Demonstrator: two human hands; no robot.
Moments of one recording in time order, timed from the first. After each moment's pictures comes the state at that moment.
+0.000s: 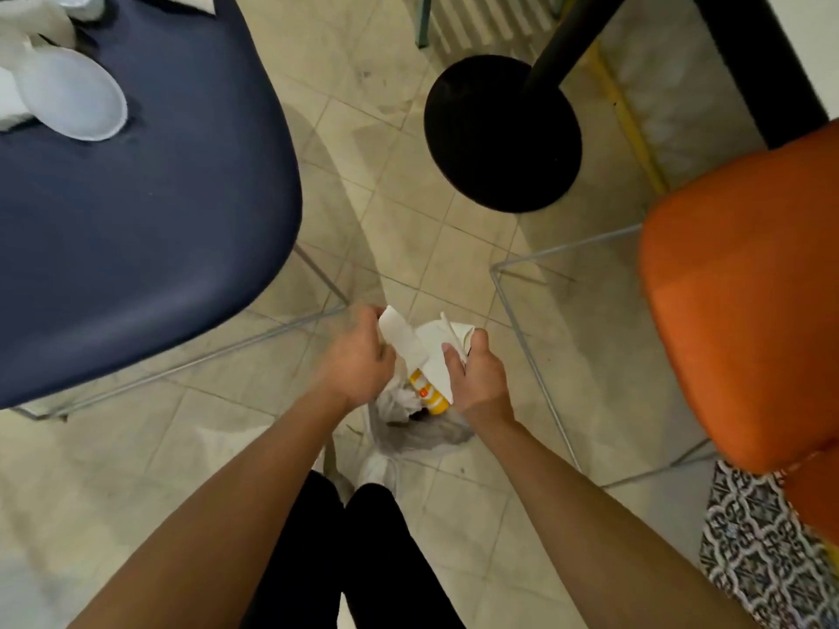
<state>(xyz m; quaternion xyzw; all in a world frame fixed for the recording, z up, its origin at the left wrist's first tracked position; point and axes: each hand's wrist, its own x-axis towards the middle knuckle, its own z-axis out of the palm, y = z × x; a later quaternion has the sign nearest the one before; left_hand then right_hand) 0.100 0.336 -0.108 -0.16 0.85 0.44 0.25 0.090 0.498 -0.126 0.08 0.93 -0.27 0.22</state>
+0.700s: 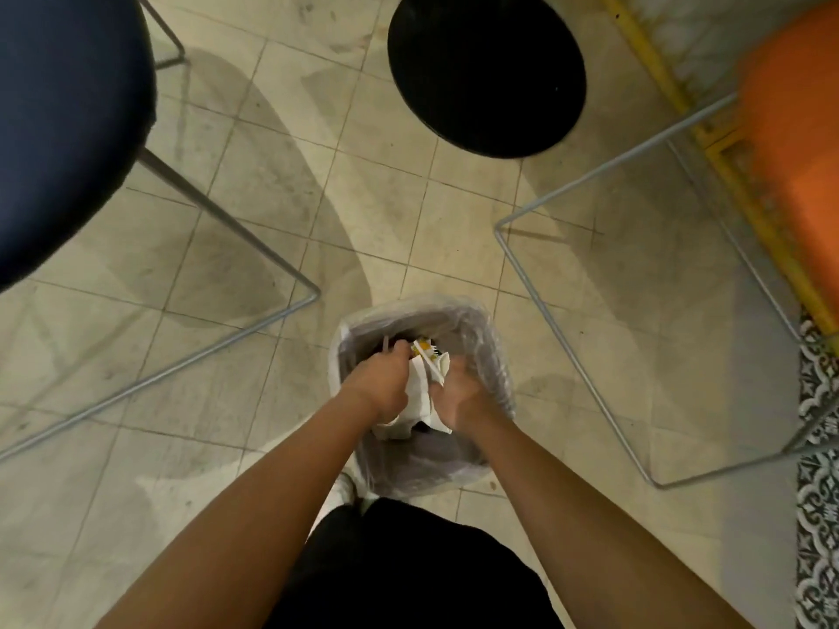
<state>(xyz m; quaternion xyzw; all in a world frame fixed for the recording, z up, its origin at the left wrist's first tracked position) 0.097 0.400 -0.308 0.03 0.88 0.22 0.41 0.104 0.523 -0.317 0.19 0.85 -0.24 0.43</state>
